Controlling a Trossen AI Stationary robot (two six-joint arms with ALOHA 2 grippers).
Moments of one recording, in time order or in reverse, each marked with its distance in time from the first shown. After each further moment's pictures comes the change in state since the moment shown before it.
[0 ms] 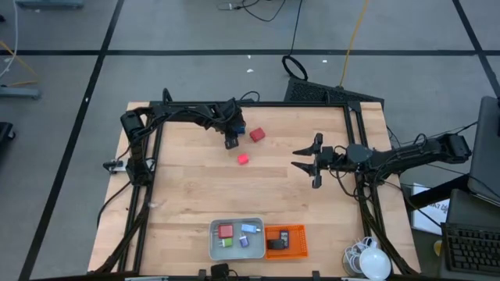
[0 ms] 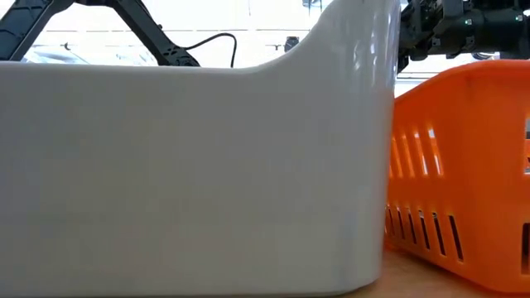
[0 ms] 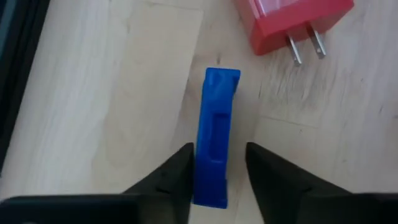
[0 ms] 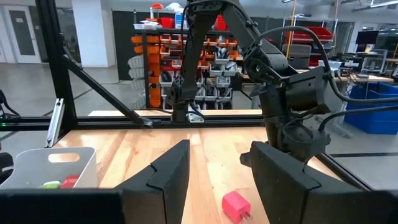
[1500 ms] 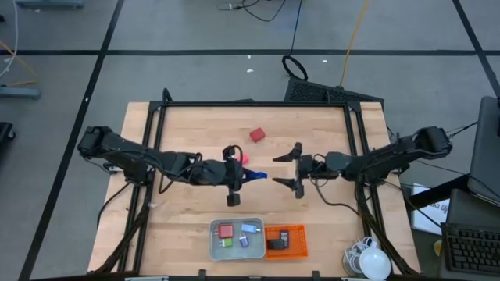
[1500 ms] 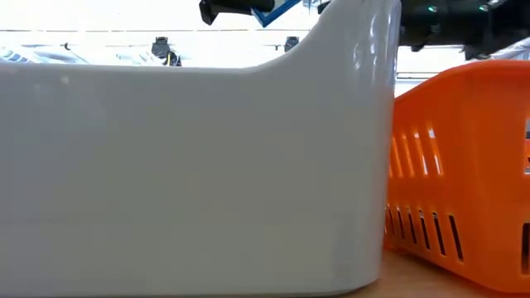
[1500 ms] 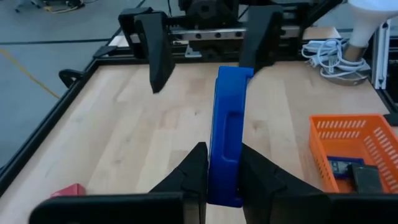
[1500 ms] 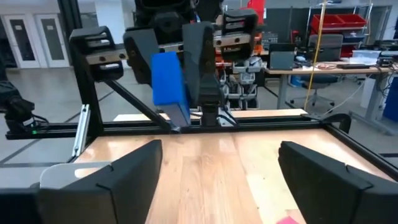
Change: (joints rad) left arm -0.783 -0.432 0.000 0.176 -0.394 -0.417; right arm 0.090 0.409 0.178 0.219 -0.001 0.059
